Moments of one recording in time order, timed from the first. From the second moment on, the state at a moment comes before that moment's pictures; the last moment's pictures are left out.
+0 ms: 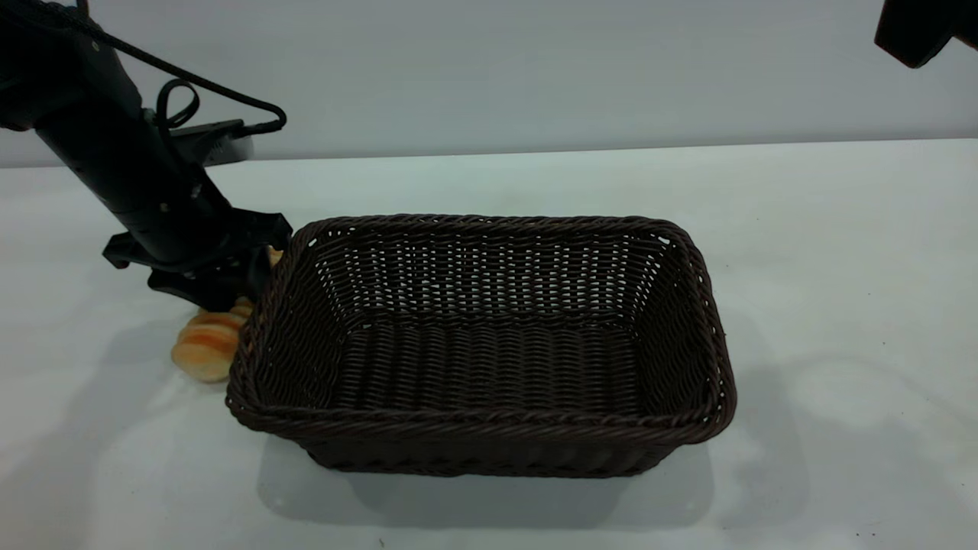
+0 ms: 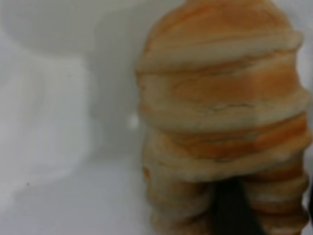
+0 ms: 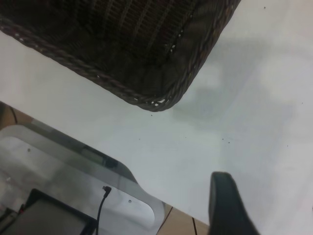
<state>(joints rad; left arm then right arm) -0.09 2.29 -1.36 -0.40 0.39 0.32 0.37 1.47 -1.27 0.14 1.17 -0.13</state>
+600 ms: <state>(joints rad) -0.09 2.00 -1.49 -0.32 0.62 0.30 0.37 1.47 -1.27 0.12 1.17 -0.11</state>
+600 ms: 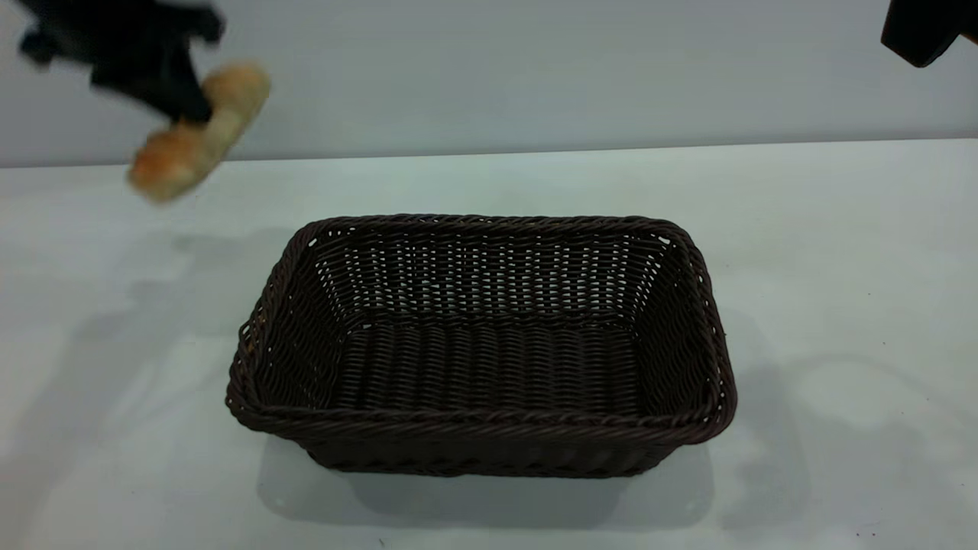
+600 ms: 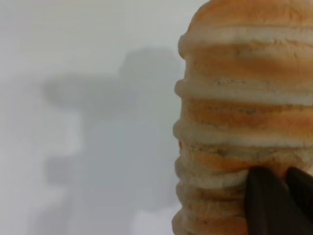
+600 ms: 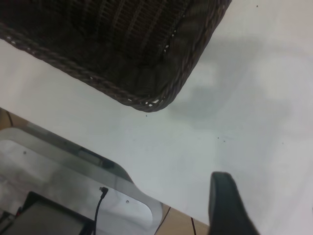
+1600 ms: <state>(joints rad) -0.44 1.94 -1.55 -0.21 0.83 0.36 0.37 1.46 -1.27 0.12 1.17 -0.11</state>
